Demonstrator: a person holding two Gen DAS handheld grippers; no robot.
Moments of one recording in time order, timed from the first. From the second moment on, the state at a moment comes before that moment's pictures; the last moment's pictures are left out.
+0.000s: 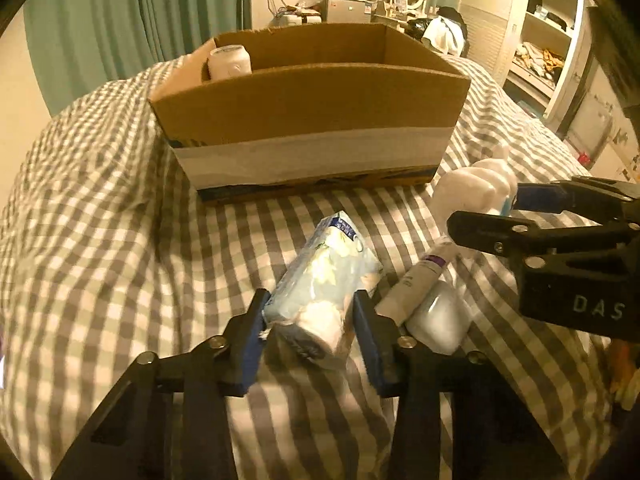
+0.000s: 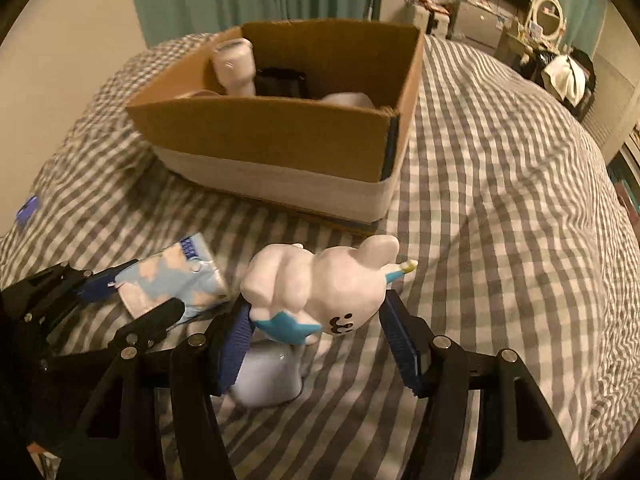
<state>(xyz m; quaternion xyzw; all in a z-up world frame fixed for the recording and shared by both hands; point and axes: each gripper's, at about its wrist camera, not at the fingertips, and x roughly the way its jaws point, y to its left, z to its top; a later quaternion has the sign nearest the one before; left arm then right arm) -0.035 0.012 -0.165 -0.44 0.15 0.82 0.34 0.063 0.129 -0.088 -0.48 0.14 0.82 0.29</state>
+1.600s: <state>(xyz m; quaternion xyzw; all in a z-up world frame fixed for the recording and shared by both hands) -0.219 0.104 -0.090 -0.38 0.15 0.85 0.33 -0.076 0.281 -0.024 -0.39 0.14 0.87 0.26</state>
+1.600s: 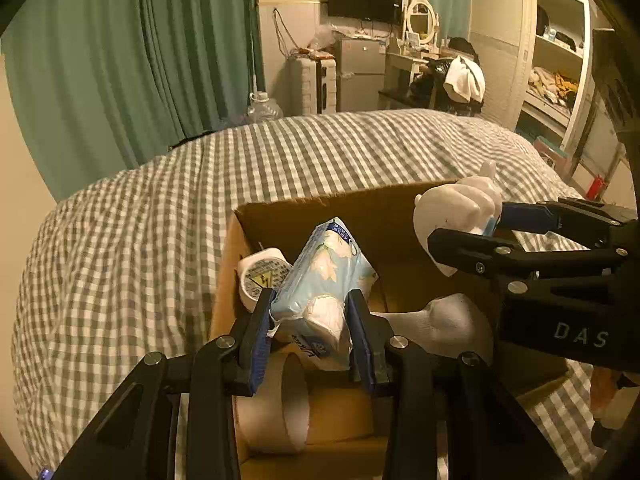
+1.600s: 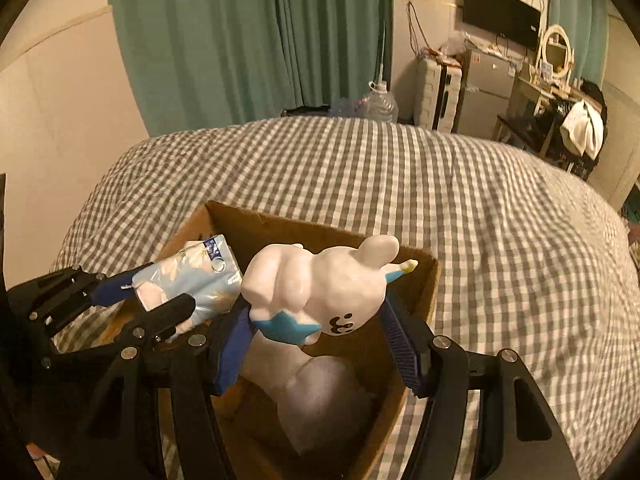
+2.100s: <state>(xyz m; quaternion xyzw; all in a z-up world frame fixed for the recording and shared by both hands) -0.186 0.088 -0.046 -0.37 0.14 0.86 0.33 -0.044 0.265 0.022 -0.35 0.17 0.88 0.27</state>
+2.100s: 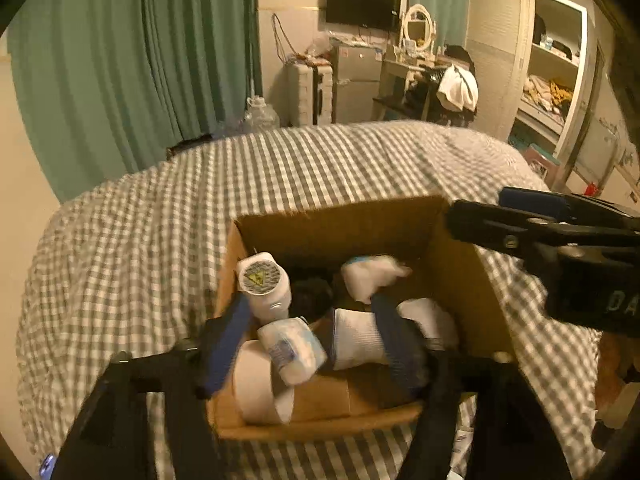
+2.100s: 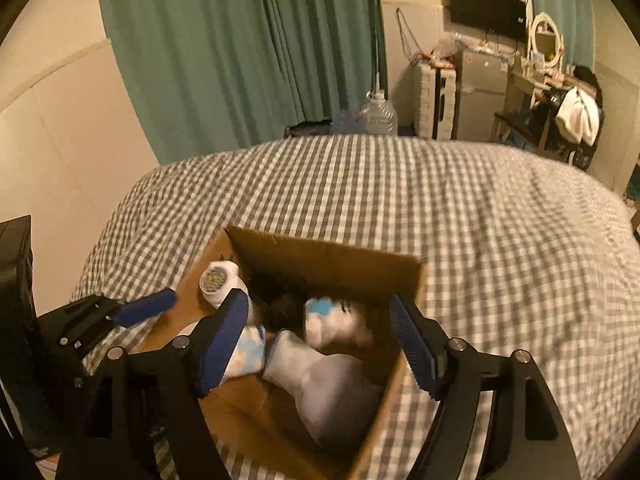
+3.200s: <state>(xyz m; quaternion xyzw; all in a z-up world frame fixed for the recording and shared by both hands) -0.060 -0.036 0.019 -0.29 0.08 0.92 0.26 0.079 0.112 0.092 -0.32 0.09 0.90 0.29</state>
